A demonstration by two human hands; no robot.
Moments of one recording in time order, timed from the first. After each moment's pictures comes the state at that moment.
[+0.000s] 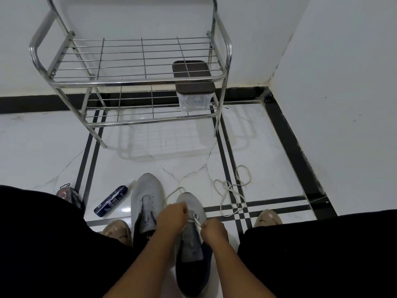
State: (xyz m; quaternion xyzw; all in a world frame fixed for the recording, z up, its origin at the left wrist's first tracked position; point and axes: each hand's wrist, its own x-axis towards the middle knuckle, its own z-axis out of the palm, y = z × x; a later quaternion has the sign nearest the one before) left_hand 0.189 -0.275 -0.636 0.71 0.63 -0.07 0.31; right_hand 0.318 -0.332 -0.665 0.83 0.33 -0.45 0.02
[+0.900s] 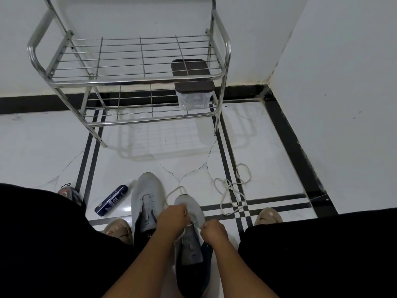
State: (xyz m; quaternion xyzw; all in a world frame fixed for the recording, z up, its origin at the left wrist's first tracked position) left_hand 0.187 -0.281 -0.639 0.73 0.61 -0.07 0.30; right_hand 0.319 -0.336 -0.678 0.81 0.32 -0.49 0.01
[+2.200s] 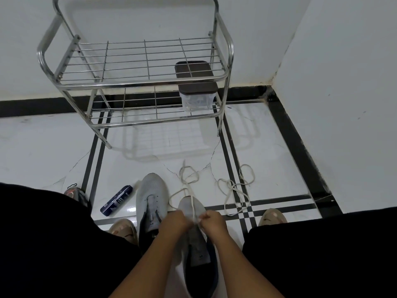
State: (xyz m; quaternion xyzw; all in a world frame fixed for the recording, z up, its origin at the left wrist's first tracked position) left_hand 0.183 -0.282 -0.644 0.62 0.66 -0.17 0.38; right_hand 0.307 -0.323 -0.654 0.79 0.33 -0.50 -0.14
